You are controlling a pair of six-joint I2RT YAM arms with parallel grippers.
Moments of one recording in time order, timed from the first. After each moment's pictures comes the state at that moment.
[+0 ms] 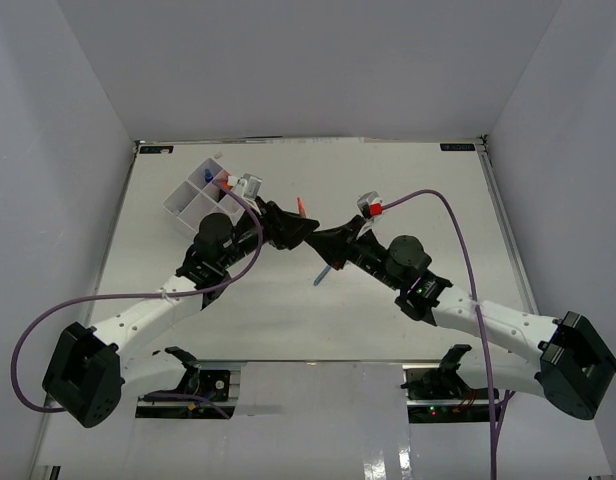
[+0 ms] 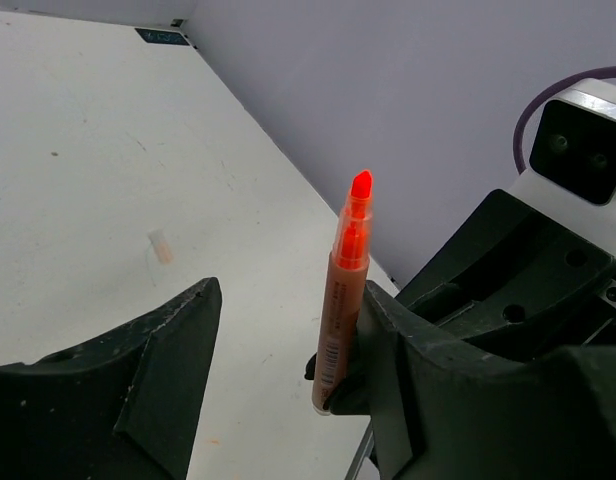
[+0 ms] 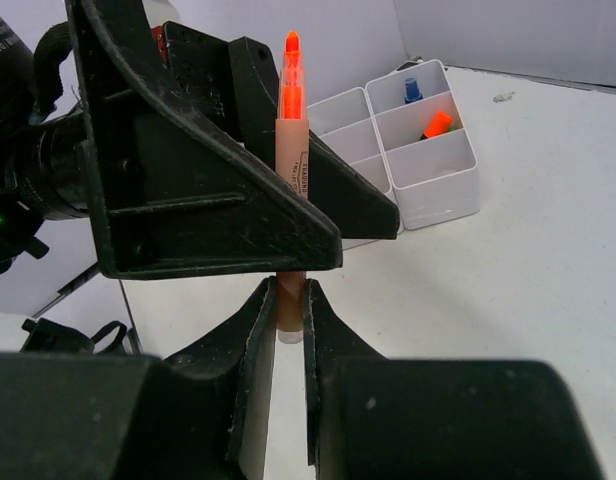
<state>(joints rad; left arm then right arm) -0.61 1.14 0.67 0.54 0.33 -0.67 0.90 1.12 0.61 0.63 -0.09 0.38</state>
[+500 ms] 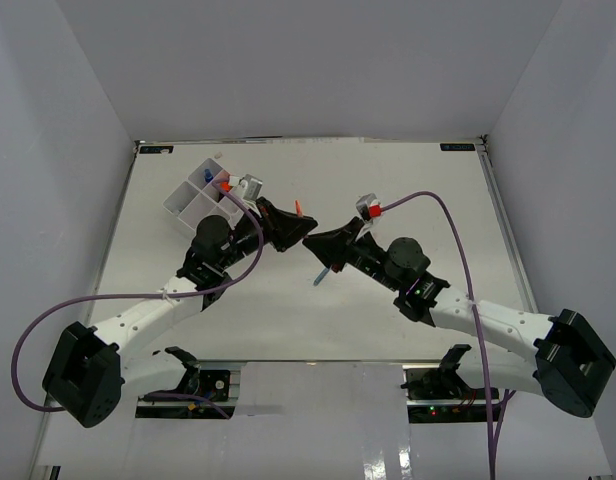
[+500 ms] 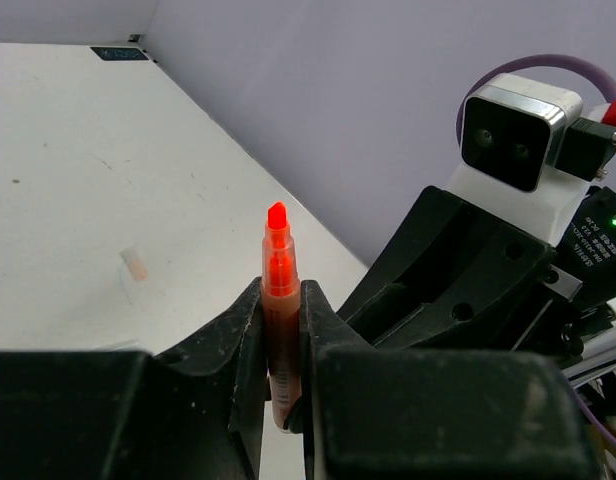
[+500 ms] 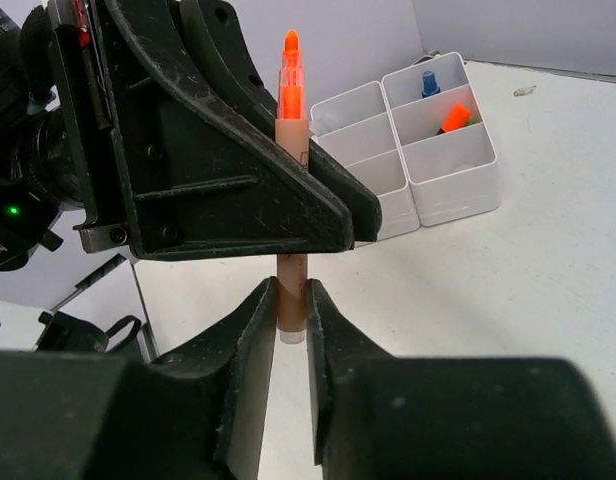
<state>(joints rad) -0.61 1.14 0.66 0.64 0.40 -0.66 0.90 1.13 0.59 0.68 -0.12 0.41</state>
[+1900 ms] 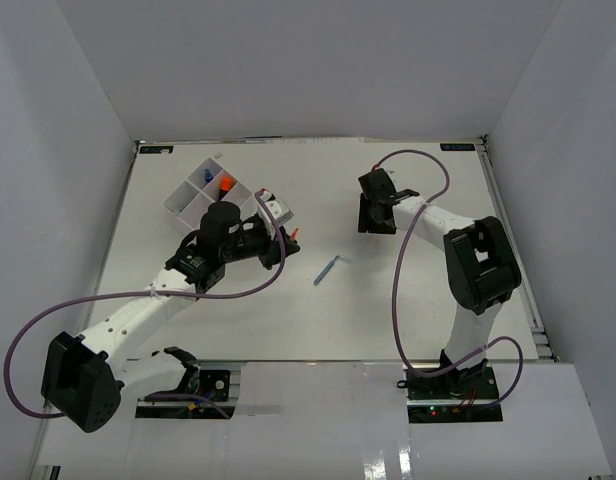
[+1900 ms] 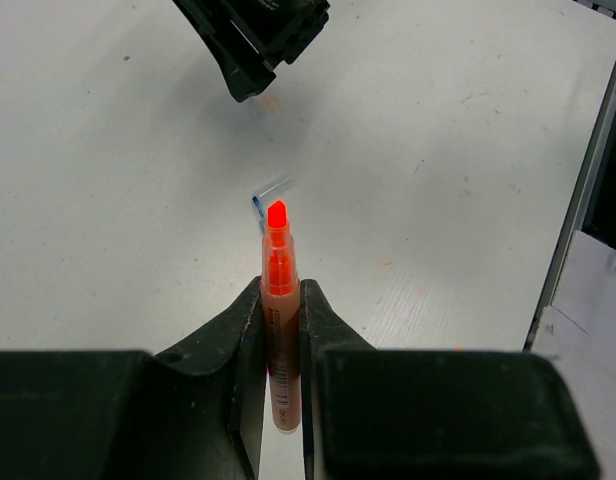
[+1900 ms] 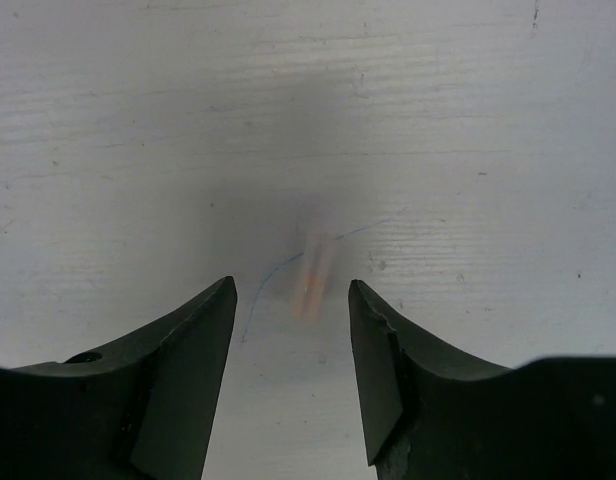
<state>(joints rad) -0.57 1.12 0.81 -0.05 0.52 0.11 0.47 1.84 1.26 -0.44 0.25 0.42</state>
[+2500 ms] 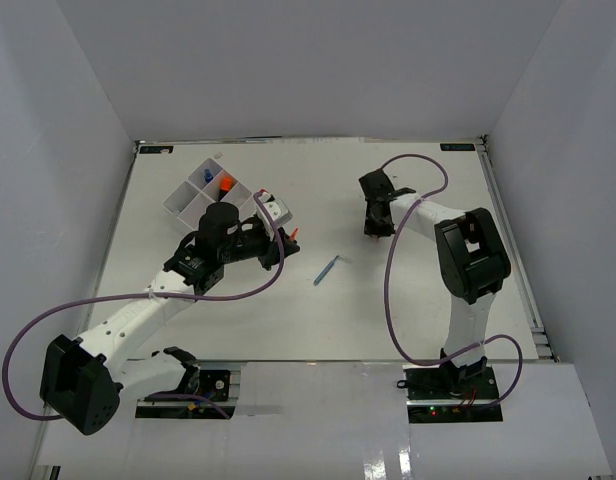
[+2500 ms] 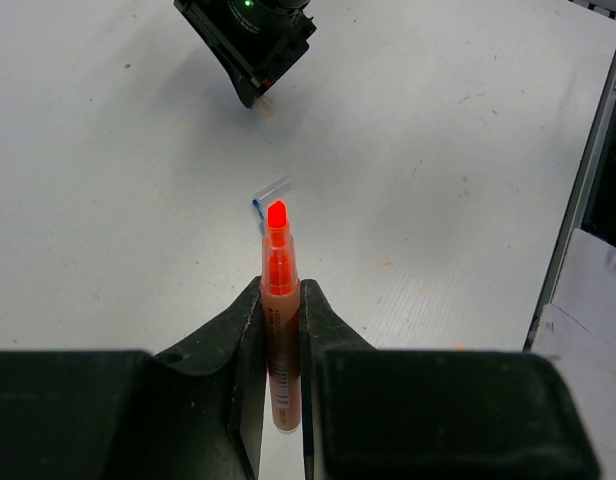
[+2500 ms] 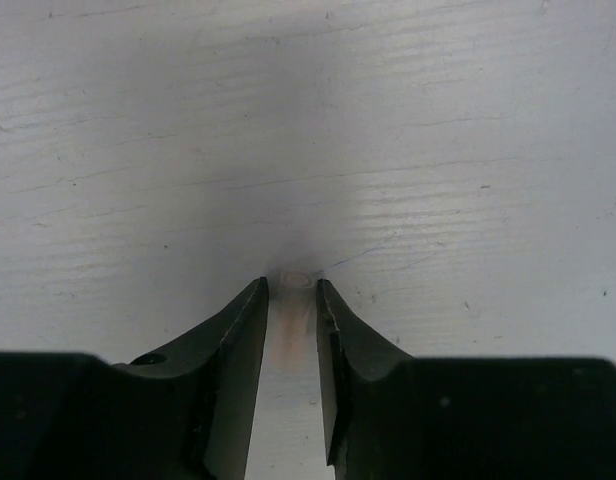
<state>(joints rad) -0.57 1.10 0.81 -0.05 0.53 0.12 0.44 1.95 1.31 -0.47 0.25 0.47</state>
